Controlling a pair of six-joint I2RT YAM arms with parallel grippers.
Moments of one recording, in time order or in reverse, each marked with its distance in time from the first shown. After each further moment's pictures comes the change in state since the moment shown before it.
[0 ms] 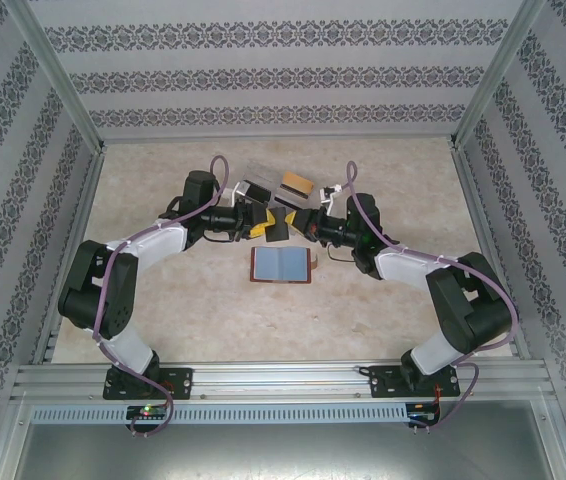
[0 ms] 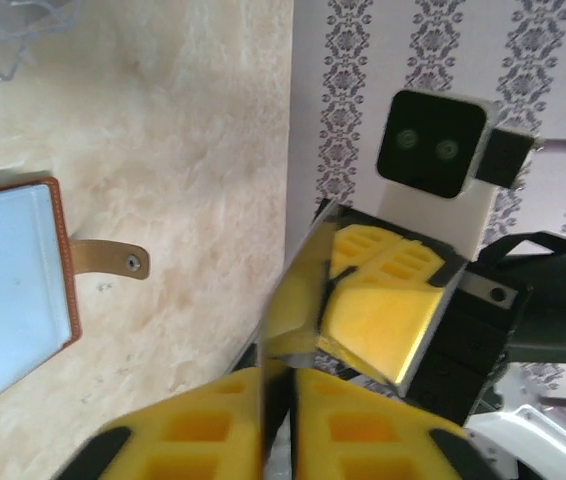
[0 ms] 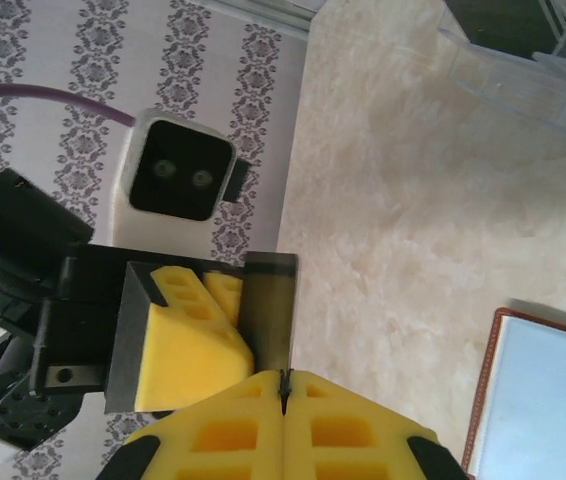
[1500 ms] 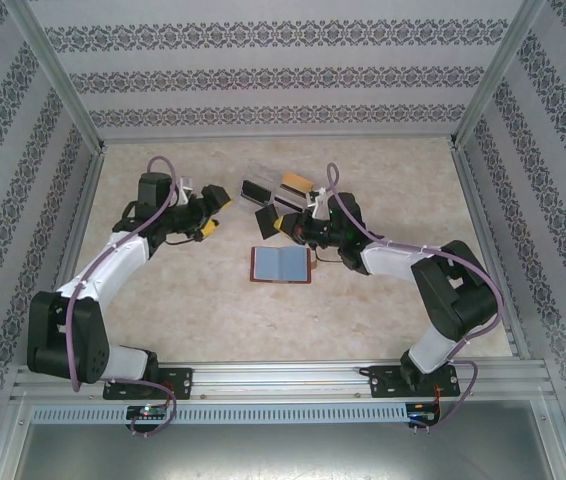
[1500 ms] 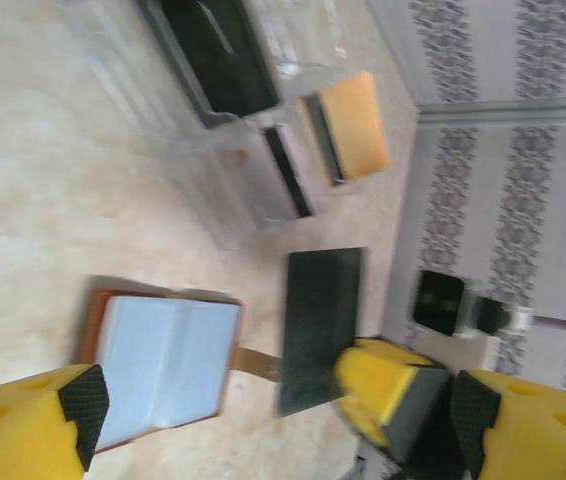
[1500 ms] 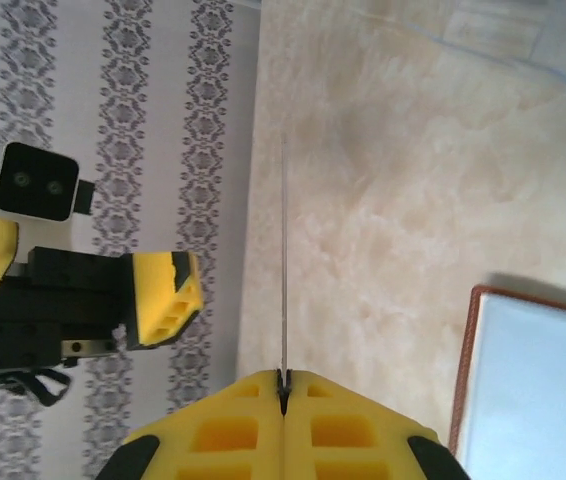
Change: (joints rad) left arm 0.214 -0.312 -0.071 -0.399 -0.398 0.112; right arm 0.076 0.098 0.134 -0.180 0.099 -0.100
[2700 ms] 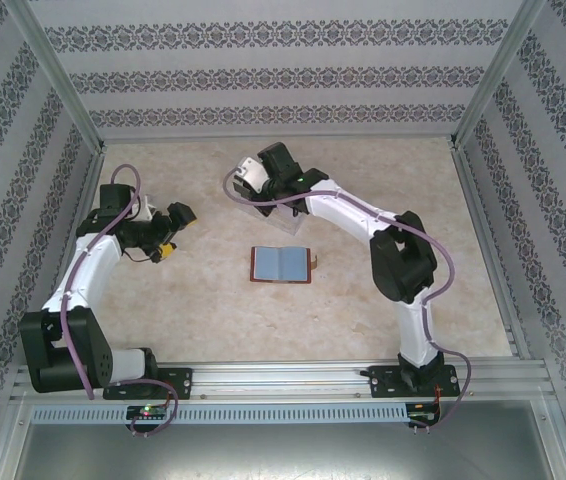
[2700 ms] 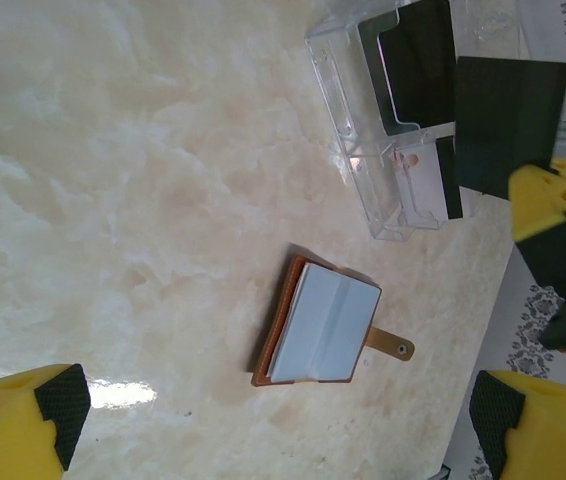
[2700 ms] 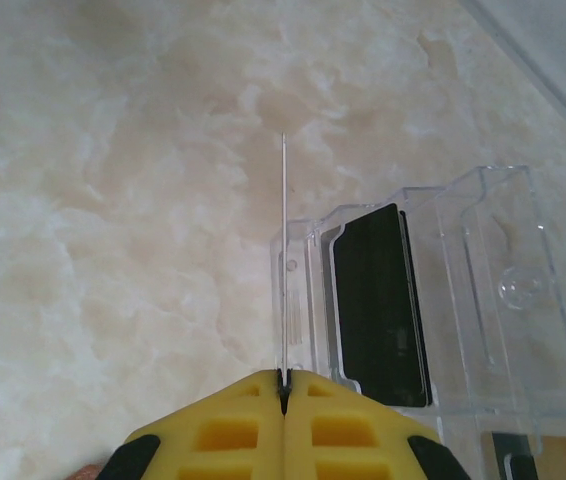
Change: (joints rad) left arm 0.243 -0.045 0.029 -0.412 0.029 0.330; right arm 0.142 0.429 0.917 -0.882 0.484 -1.397
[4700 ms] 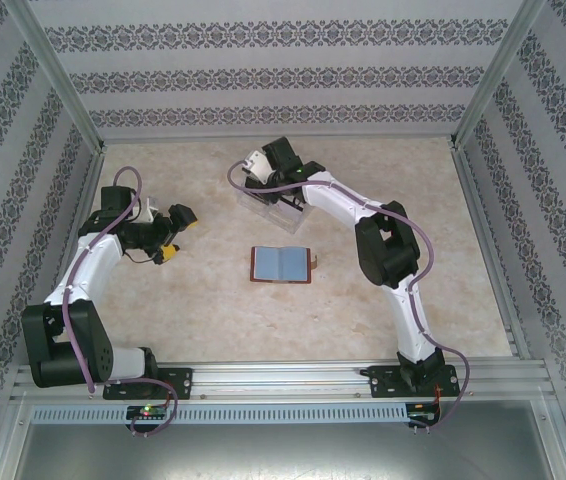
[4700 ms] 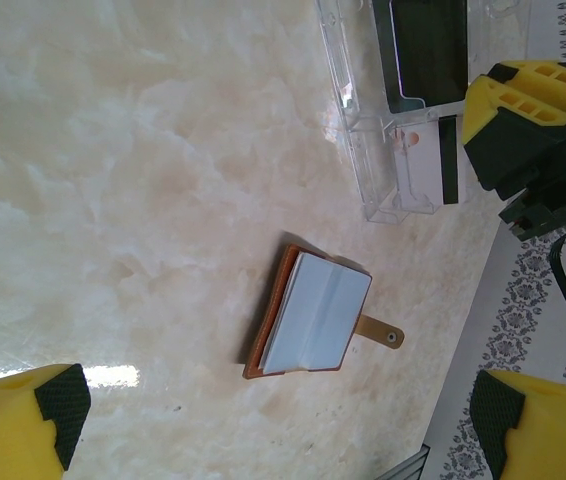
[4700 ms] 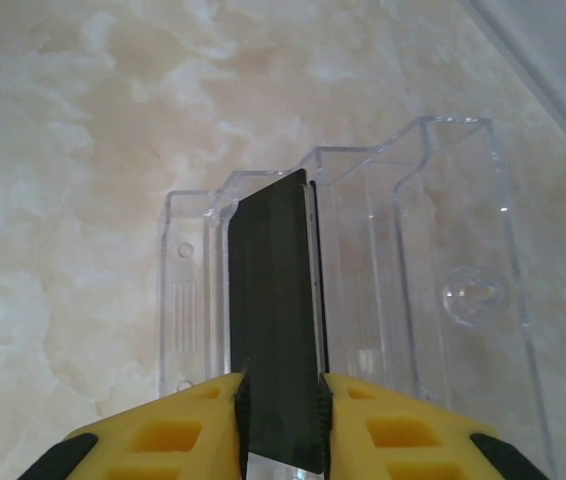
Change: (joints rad) left arm 0.008 0.023 -0.022 0.030 0.048 0.000; right arm -0.074 0.167 0.151 -0.011 0.065 -0.017
